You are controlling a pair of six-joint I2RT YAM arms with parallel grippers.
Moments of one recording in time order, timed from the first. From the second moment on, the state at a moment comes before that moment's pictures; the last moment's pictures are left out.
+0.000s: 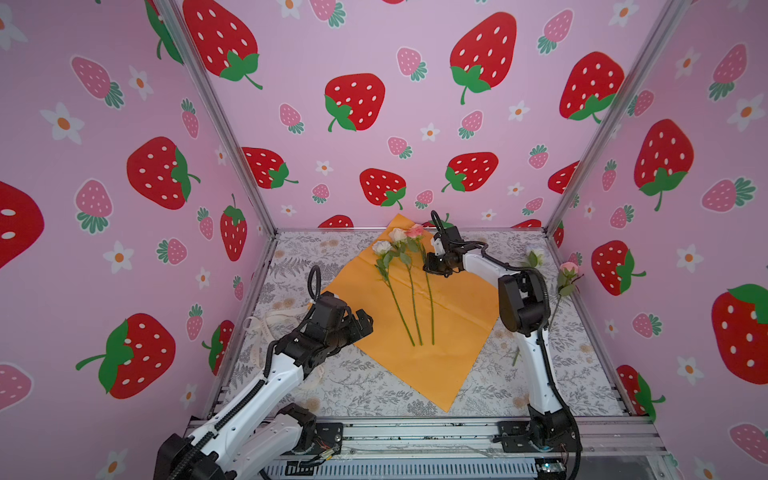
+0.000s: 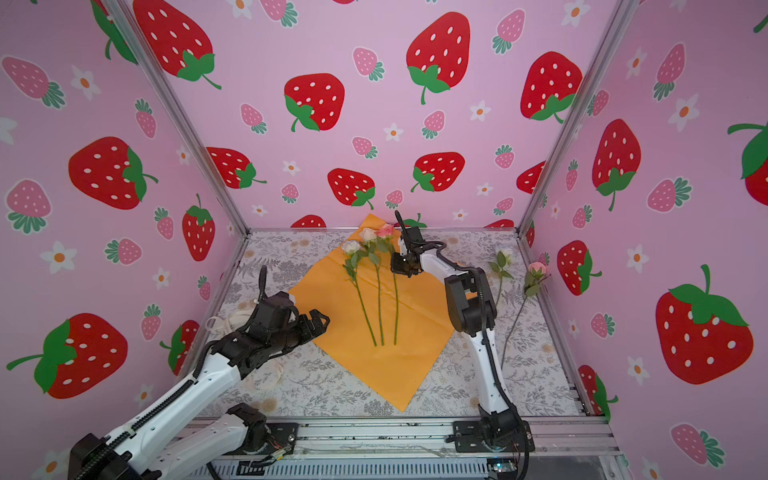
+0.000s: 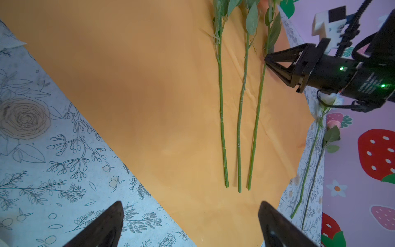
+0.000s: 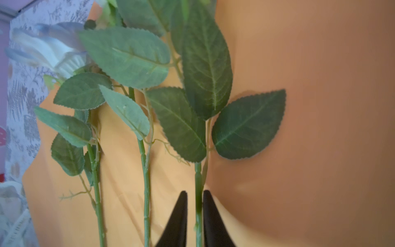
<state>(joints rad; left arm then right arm) -0.44 0.96 0.66 -0.53 0.05 -0.85 0.49 2.39 1.91 -0.48 -0.31 0.41</state>
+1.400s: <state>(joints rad) -0.88 1.66 1.17 -0.36 0.25 -0.71 -0.18 1.64 0.94 -0.28 -0.07 0.22</state>
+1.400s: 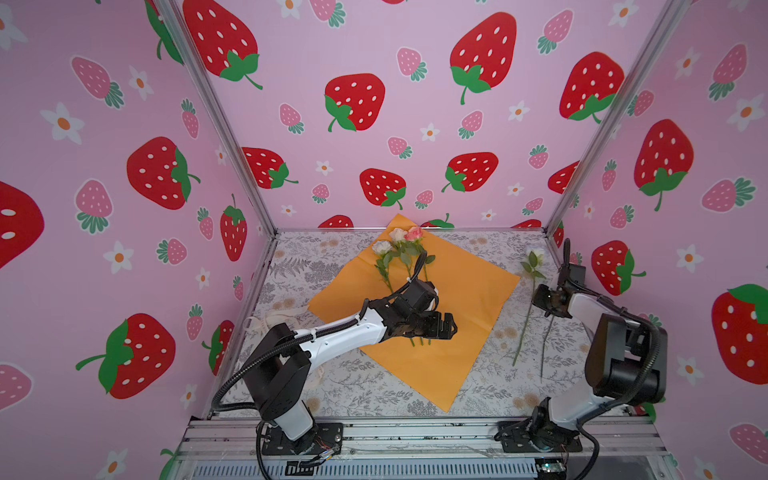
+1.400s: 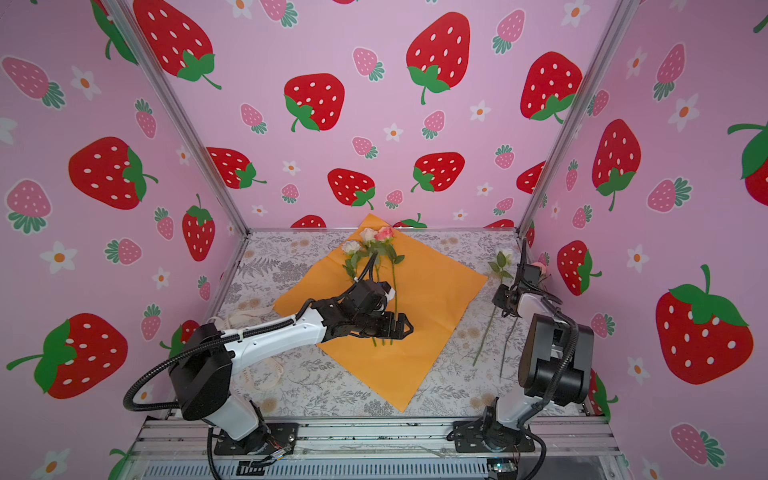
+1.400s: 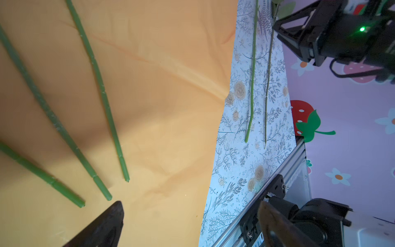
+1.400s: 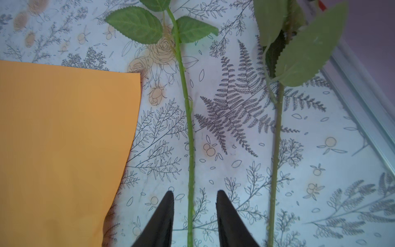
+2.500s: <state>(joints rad) -0.93 1.66 1.26 -0.35 0.19 -0.67 -0.13 1.99 1.35 -0.42 0.00 0.11</state>
